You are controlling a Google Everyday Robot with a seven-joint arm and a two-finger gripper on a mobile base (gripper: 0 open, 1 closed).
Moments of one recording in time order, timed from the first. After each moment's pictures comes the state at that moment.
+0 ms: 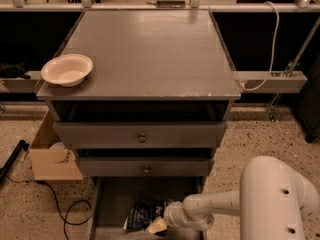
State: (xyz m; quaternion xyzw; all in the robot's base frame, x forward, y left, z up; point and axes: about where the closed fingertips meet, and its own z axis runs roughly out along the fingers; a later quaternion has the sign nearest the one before) arm 0.476 0.004 0.193 -0.38 0.86 0.24 0.23
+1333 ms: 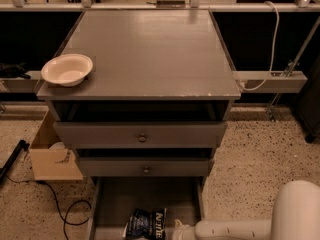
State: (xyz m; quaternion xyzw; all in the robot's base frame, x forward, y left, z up) arm 0.390 -0.027 0.185 -0.38 0.86 0.25 0.23
